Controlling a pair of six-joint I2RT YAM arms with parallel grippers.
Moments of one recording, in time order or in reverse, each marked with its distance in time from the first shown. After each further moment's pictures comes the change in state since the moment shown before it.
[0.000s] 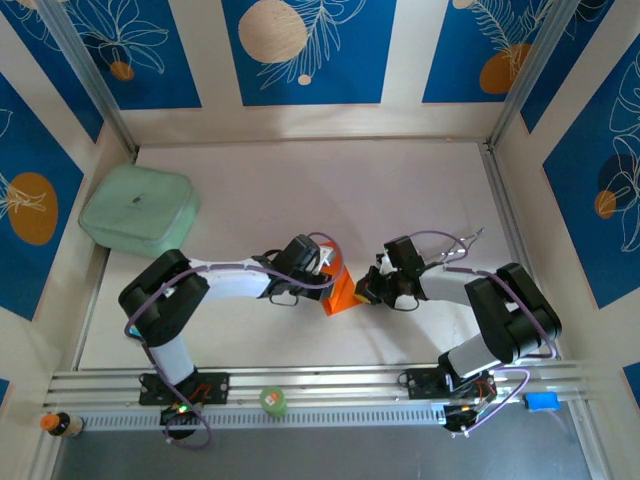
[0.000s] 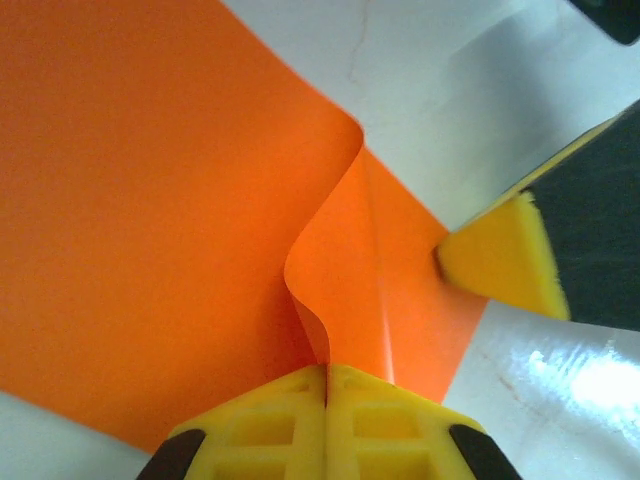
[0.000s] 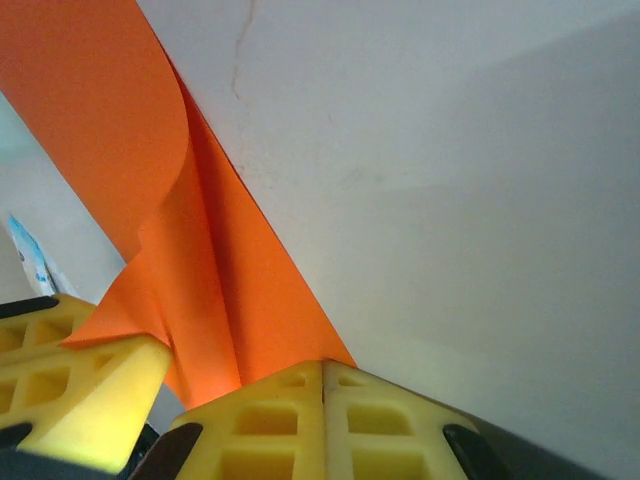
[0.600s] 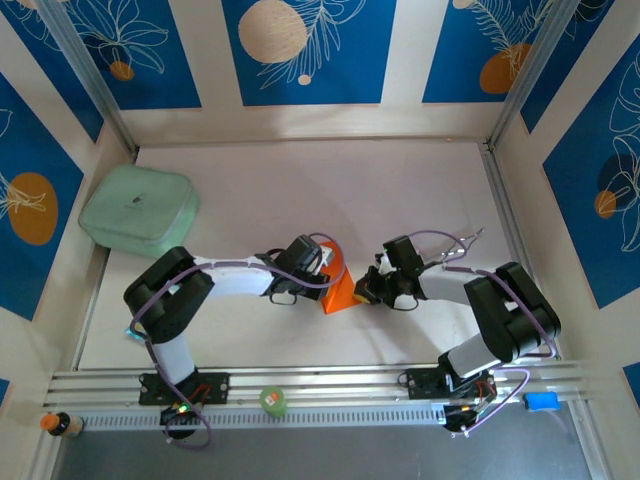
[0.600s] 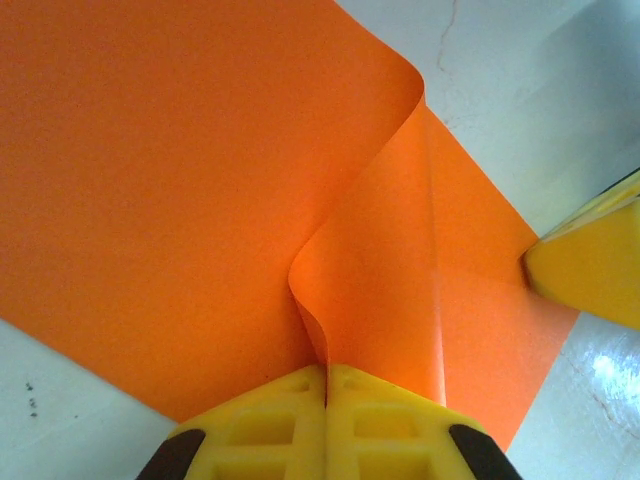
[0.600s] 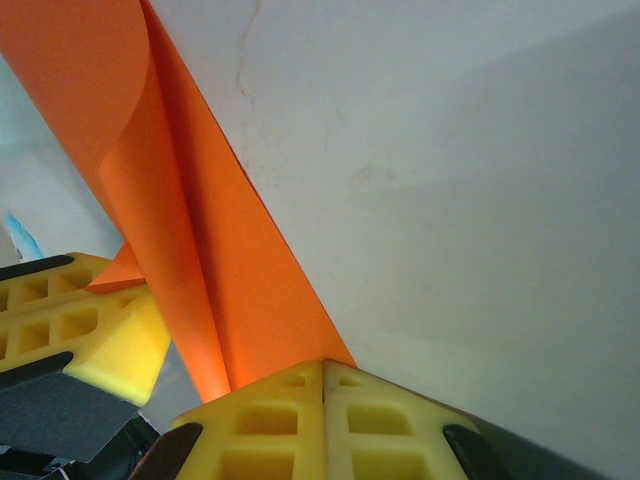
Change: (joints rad) left arm 0.003 0.033 0.026 -0.051 -0.073 0.051; right arm 0.005 0.005 0.005 -0.003 -0.001 0.000
